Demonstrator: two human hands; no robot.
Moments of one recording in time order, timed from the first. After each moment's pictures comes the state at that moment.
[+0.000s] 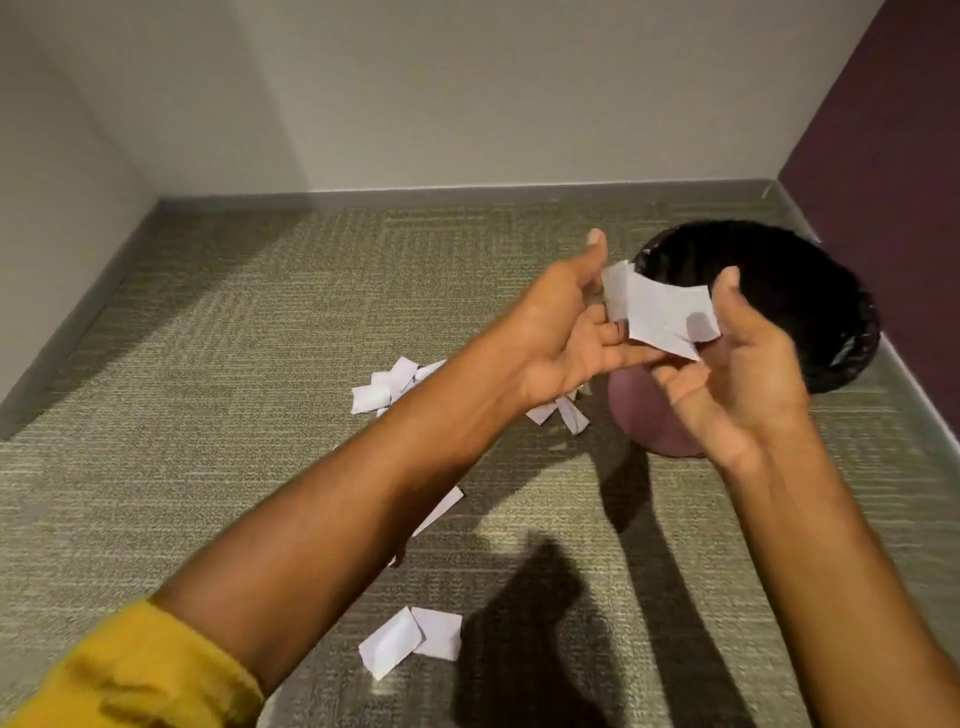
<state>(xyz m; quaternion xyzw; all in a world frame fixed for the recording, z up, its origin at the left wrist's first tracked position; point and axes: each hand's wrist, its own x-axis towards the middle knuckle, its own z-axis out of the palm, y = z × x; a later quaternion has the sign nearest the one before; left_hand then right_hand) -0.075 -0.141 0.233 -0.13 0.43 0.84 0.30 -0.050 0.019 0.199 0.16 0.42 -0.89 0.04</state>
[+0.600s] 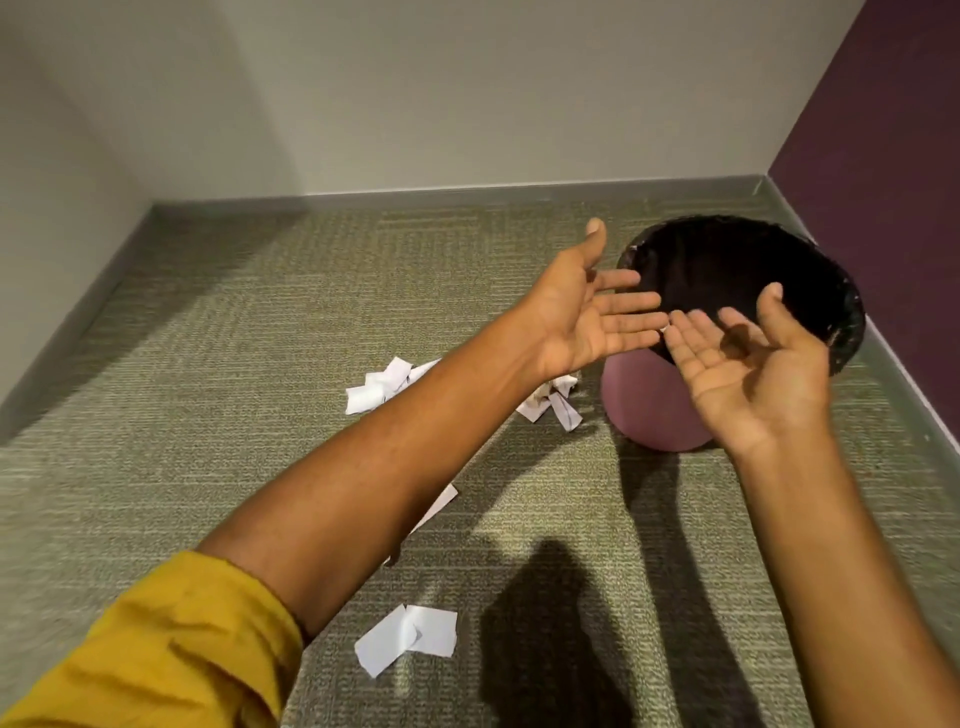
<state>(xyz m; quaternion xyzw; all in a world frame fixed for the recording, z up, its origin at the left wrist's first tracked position) -0.110 -0.120 0.209 -0.09 0.44 0.83 0.33 -0.060 0.063 0.171 0.23 0.32 -0.92 -0.03</state>
